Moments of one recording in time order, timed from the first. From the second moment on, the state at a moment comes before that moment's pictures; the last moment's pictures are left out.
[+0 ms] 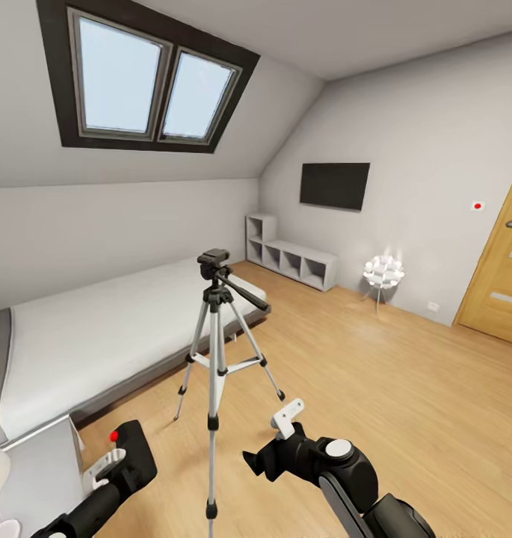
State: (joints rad) left arm -0.01 0.17 0.10 -1.24 0.81 0.41 -0.07; right arm -0.26 -0.06 0.54 -1.61 -0.17 0.87 0.14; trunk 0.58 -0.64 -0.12
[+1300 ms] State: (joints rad) left arm 0.00 0.16 0.20 -1.23 0.82 0.41 -0.07; right arm -0.23 -0.06 0.53 -1.61 -0.19 1.04 0.15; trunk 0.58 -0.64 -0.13
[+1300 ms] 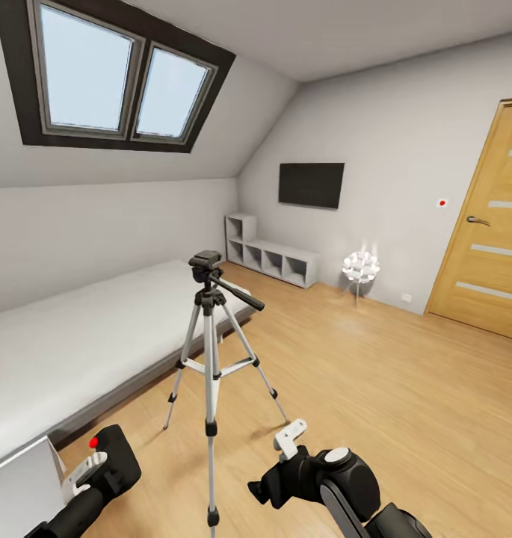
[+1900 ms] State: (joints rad) left arm 0.00 0.16 0.19 -1.23 0.82 0.41 -0.07; right arm -0.22 -0.05 0.53 -1.61 -0.19 1.04 0.15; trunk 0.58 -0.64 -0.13
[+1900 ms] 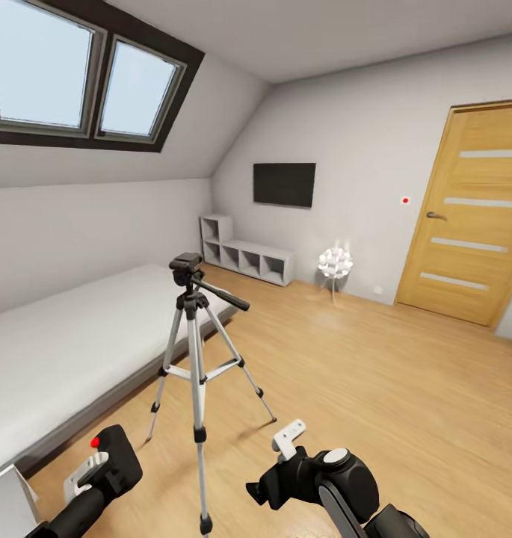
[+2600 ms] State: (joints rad) left arm 0.00 0.16 0.19 -1.23 0.82 0.41 -0.07; right arm -0.22 -0.06 0.53 -1.61 -0.19 1.04 0.15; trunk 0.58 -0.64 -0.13
